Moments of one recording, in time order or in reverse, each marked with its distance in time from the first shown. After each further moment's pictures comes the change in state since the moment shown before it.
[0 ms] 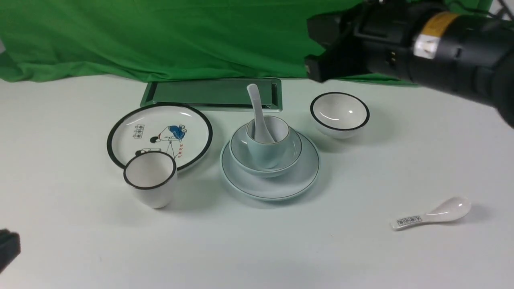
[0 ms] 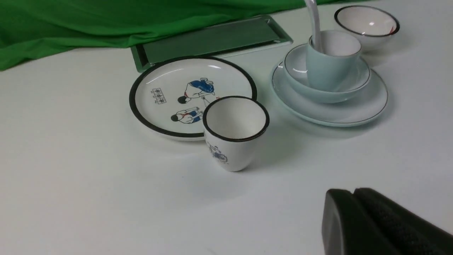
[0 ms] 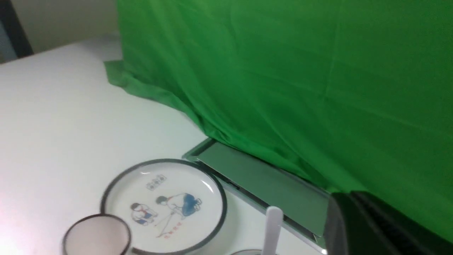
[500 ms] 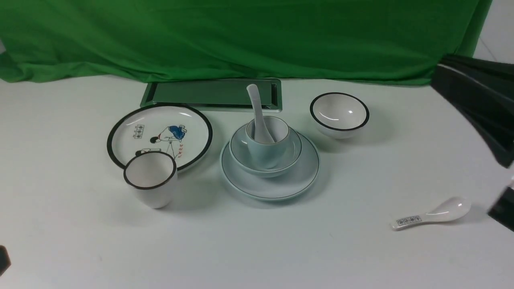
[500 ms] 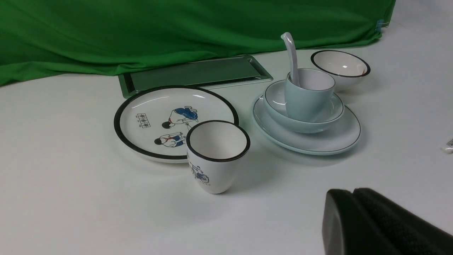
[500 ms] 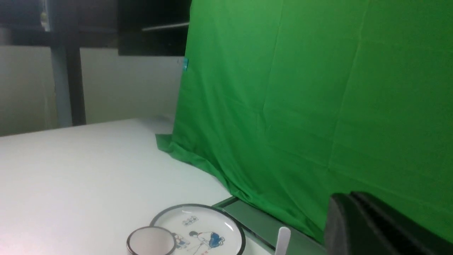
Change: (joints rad) right arm 0.084 -0.596 0.417 0.000 -0.092 -0.065; left arm 0.000 -0.115 0.036 -0.030 -0.025 -0.006
